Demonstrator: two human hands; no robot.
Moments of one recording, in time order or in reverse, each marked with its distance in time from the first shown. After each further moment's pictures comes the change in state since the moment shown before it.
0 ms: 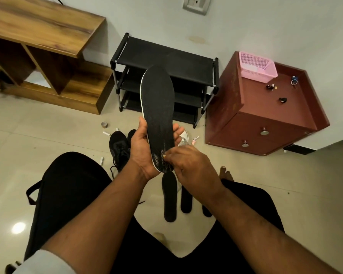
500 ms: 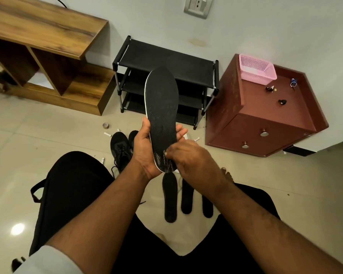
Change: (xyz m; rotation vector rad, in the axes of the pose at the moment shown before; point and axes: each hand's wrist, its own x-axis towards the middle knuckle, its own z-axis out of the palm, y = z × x) left_hand -0.007 0.002 0.003 0.032 -0.004 -0.024; right_hand 0.007 0.004 -0.006 0.035 -0.056 -0.090
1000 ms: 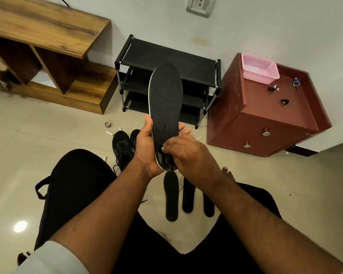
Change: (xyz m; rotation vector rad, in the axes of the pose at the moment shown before) left_hand -0.005 0.000 0.002 -0.029 -0.063 -0.042; right_hand 0.010 -0.005 0.000 0.046 0.053 -0.012
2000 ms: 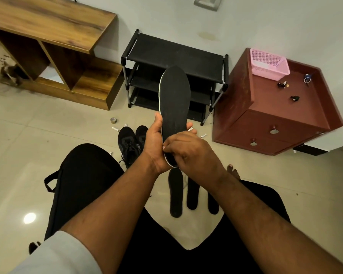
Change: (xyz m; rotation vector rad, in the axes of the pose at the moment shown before) left_hand -0.001 -0.001 0.003 0.028 0.044 -0.101; right_hand 0.010 -0.012 0.005 0.101 0.060 -0.046
